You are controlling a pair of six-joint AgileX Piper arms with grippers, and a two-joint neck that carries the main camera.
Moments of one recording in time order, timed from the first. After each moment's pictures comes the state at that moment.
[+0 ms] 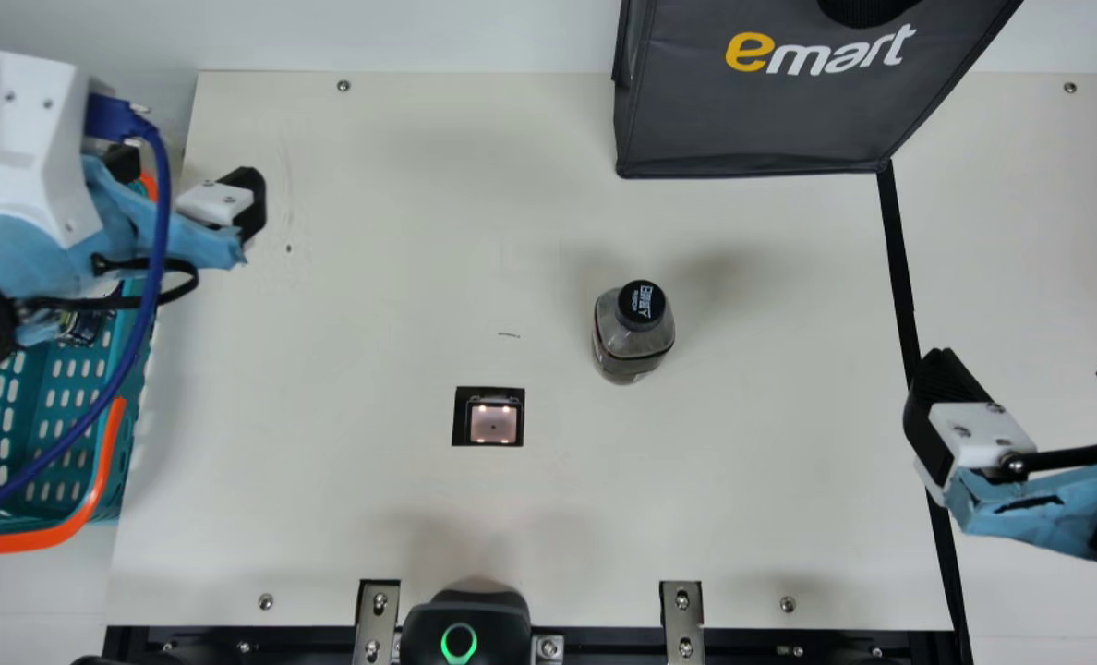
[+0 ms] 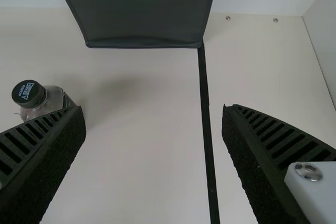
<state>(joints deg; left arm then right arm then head) -9.0 69.6 -64.7 0.0 41.2 3.1 0.6 42.6 -69.8 -0.7 69.6 -2.2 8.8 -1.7</state>
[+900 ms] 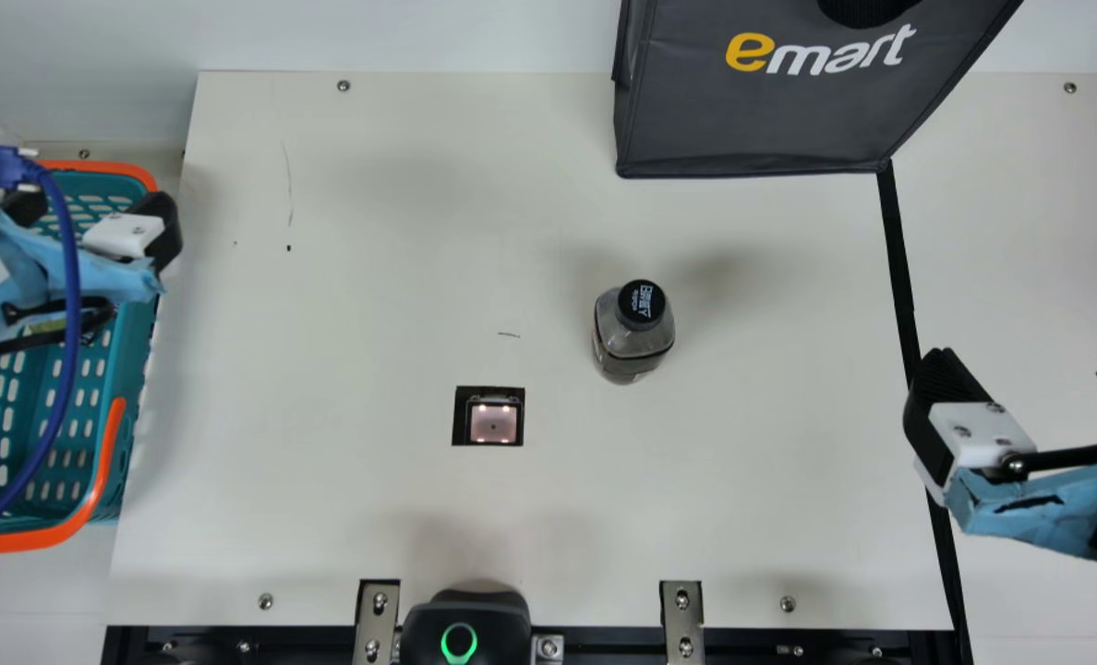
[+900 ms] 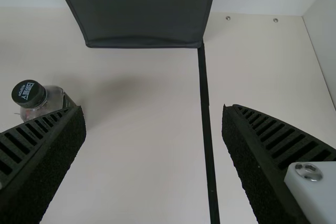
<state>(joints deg) 1.6 61.8 -57.5 -3.8 38.9 9.1 0.6 42.6 -69.8 -0.7 69.6 -2.2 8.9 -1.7</state>
